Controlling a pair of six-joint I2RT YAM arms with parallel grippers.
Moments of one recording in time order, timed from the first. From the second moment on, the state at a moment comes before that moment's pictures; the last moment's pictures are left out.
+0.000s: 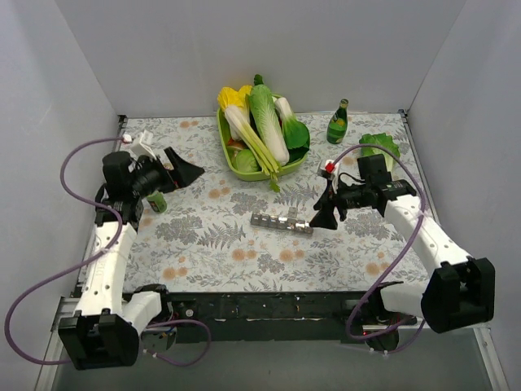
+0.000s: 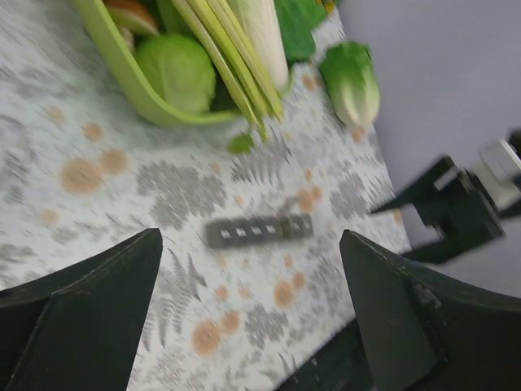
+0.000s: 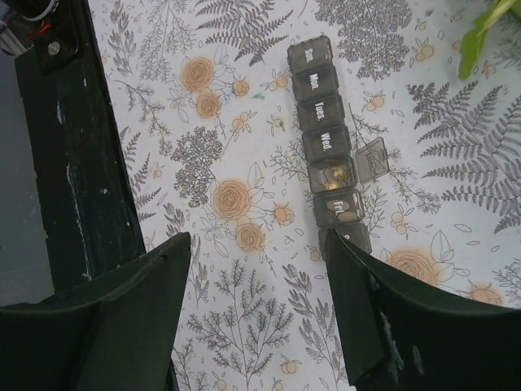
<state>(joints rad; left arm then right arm) 0.07 1.03 0.99 -0.33 0.60 -0.47 0.24 1.20 0.92 -0.67 -0.97 -0.55</state>
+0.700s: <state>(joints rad) -0.40 1.31 0.55 0.32 0.75 -0.84 0.27 1.71 1.19 -0.63 -0.93 -0.46</state>
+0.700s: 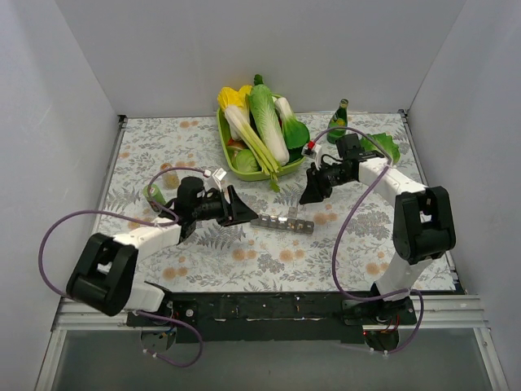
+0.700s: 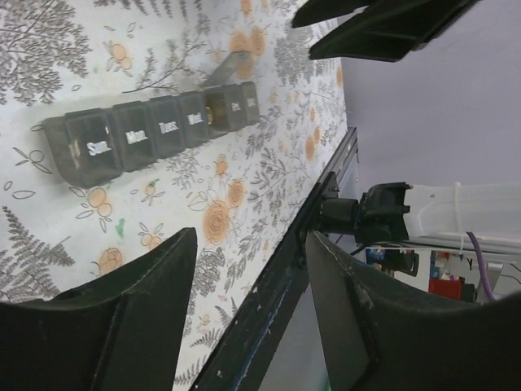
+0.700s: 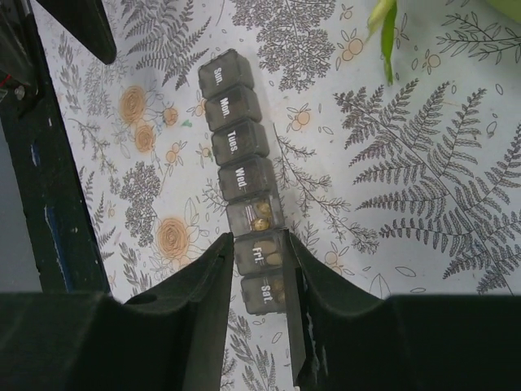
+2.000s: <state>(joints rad) -0.50 1.83 0.72 0.53 0.71 -0.91 0.34 1.89 1.26 -0.59 -0.90 -0.45</state>
